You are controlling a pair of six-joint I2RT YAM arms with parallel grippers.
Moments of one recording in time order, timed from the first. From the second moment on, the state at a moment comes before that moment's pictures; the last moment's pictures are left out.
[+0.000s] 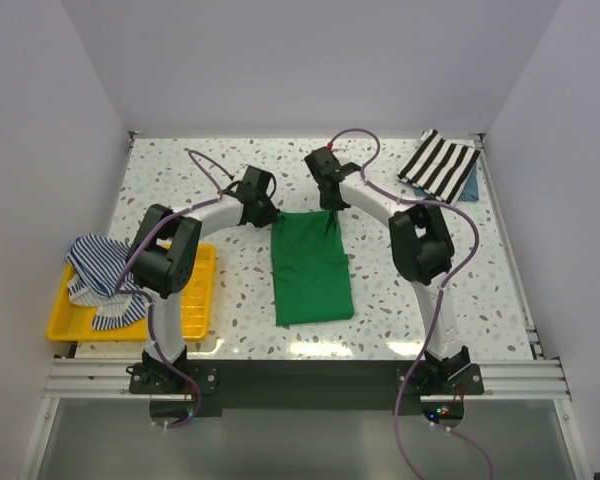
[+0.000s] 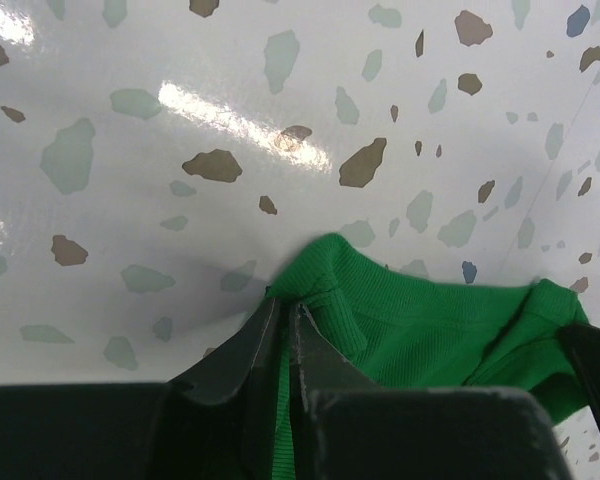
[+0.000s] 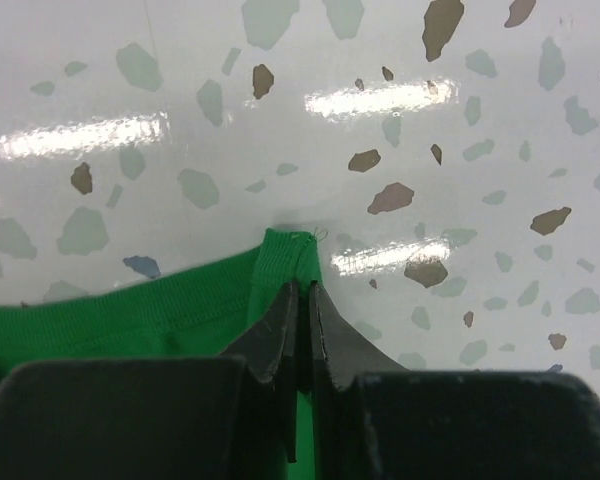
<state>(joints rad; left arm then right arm) -0.42 2.00 1.30 -0.22 -0.11 -0.94 0.54 2.21 1.81 -0.67 0.43 0.53</state>
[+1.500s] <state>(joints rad) -0.41 2.01 1.34 -0.23 -0.18 -0.94 0.55 2.07 1.57 -0.41 0.43 0.75</state>
